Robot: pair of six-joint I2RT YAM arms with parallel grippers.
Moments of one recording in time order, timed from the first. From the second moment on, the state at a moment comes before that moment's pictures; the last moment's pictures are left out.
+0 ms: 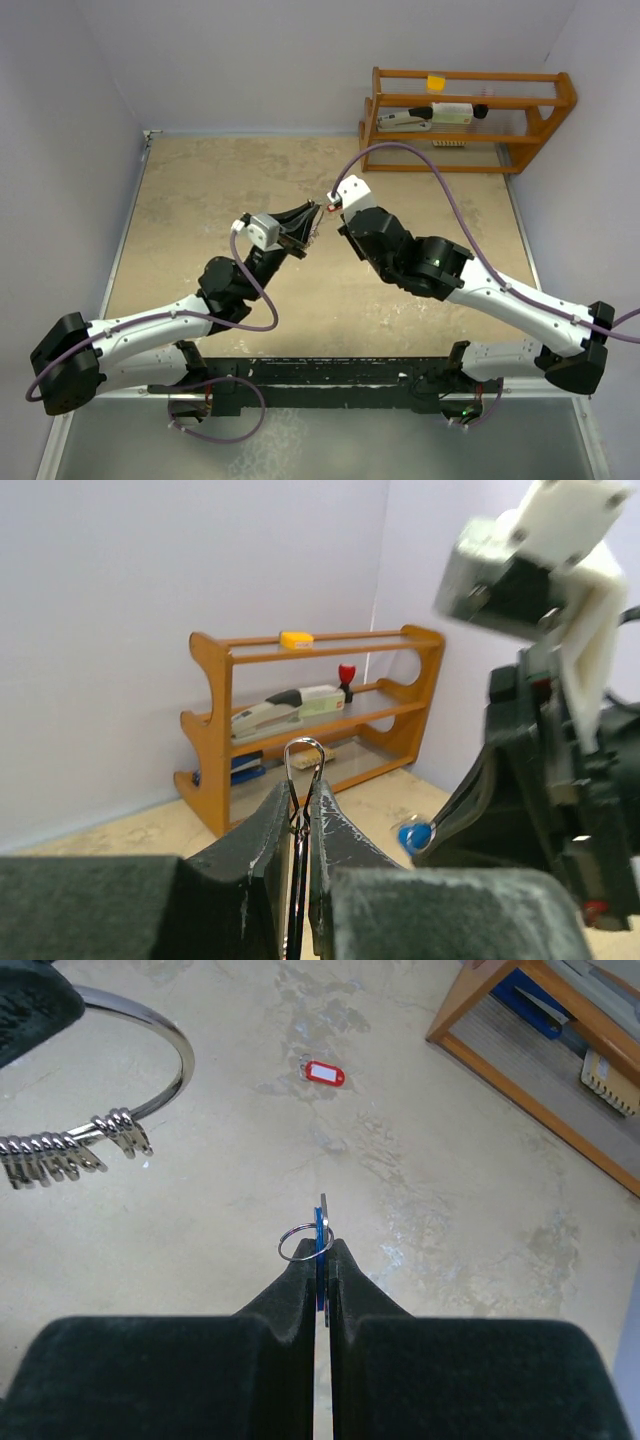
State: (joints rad) left arm -0.98 1.07 0.56 1.01 -0.28 0.07; right arm 1.08 1.22 1.29 -0.66 0.66 0.05
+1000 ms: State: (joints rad) left arm -0.61 1.48 0.53 0.68 -0.32 -0.27; right arm 0.52 1.49 1.04 -0.36 0.32 0.10
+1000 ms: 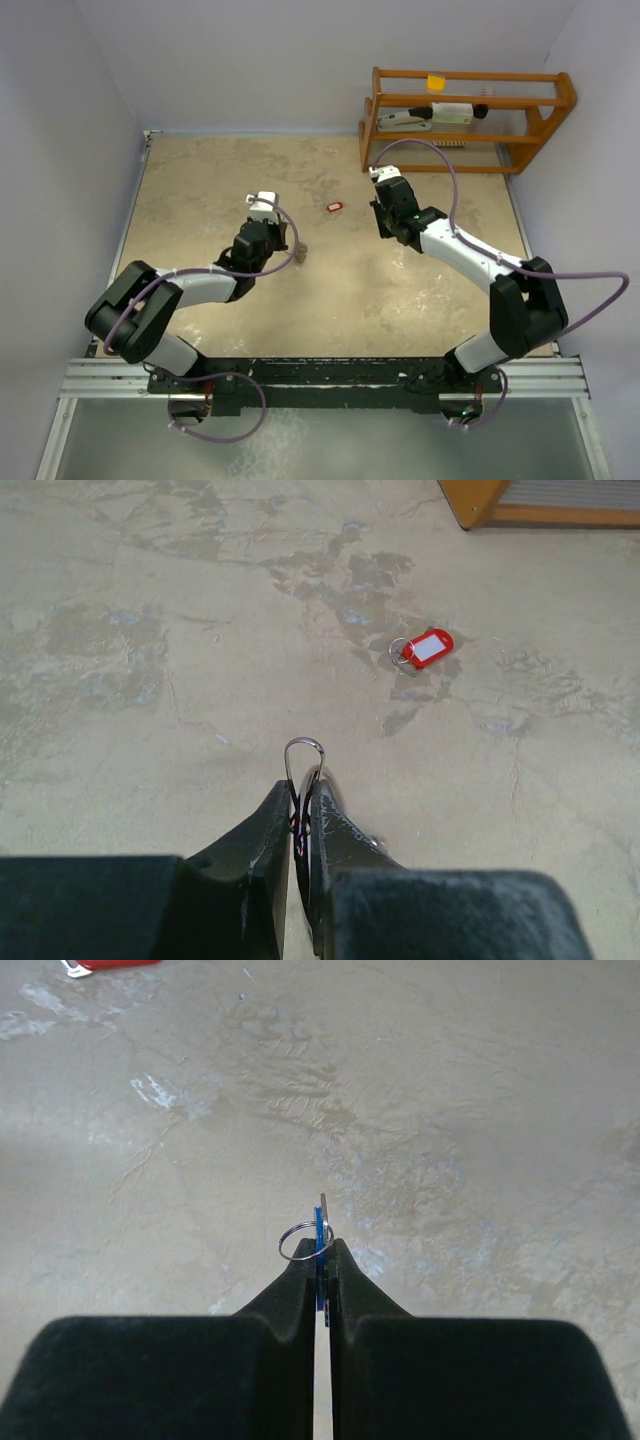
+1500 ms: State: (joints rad) left arm -0.51 1.75 0.54 0.85 -0.21 -0.34; right arm 0.44 1.73 1.04 -0.27 0.23 0.15
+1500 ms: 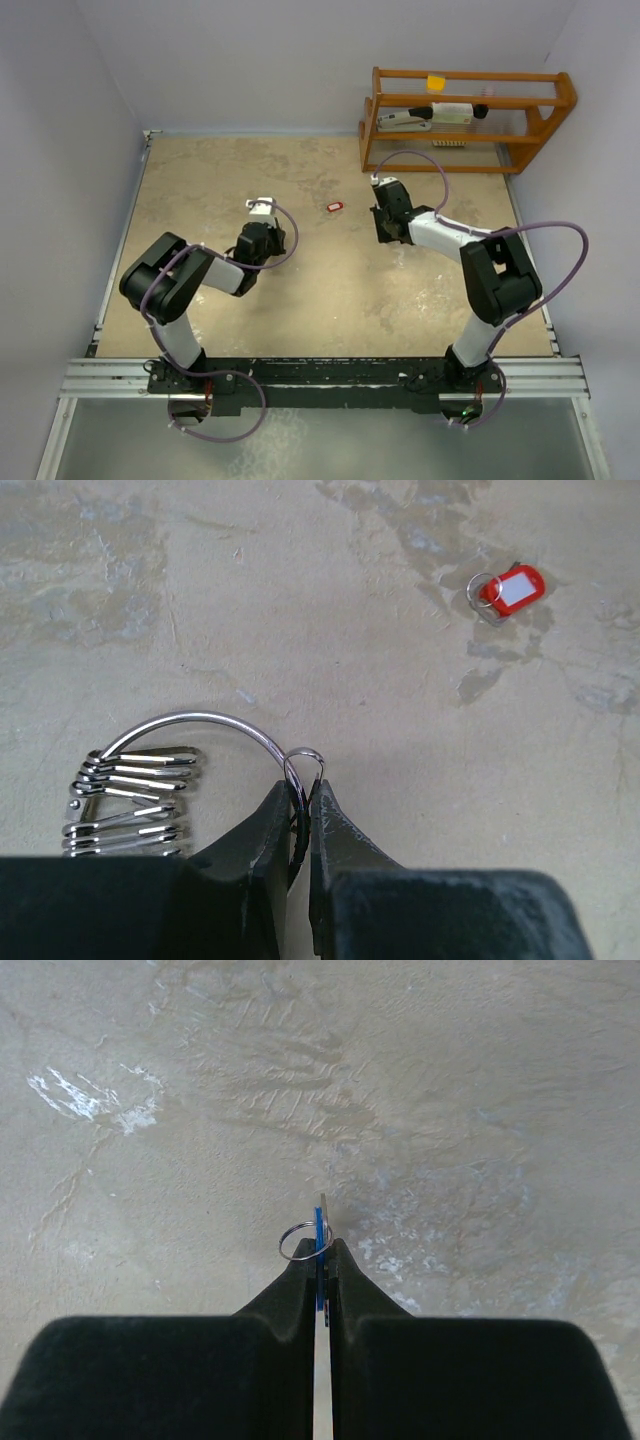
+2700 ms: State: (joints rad) left arm -0.49 1.48 0.59 0.76 -0.10 -0.38; right arm 0.45 1.34 0.96 -0.18 0.11 0.14
